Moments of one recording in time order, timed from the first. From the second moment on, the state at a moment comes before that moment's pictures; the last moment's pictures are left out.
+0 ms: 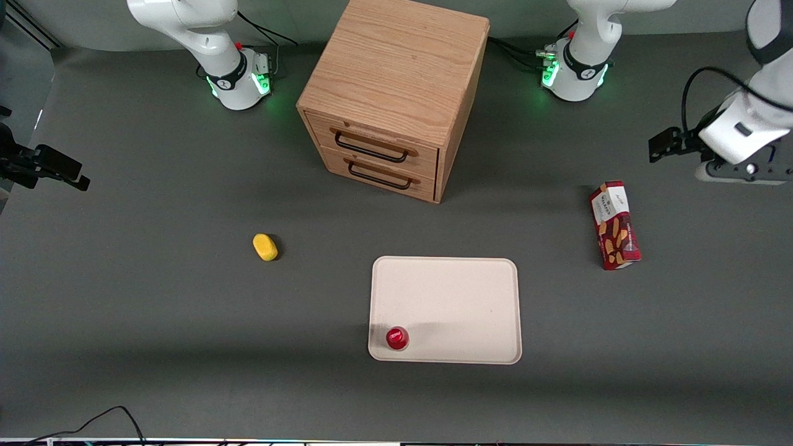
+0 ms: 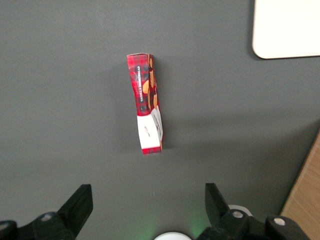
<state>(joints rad) -0.05 -0.17 0.04 -2.05 0.02 1.77 0.05</state>
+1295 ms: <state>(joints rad) 0.01 0.22 0.04 -2.42 0.02 2.69 0.05</state>
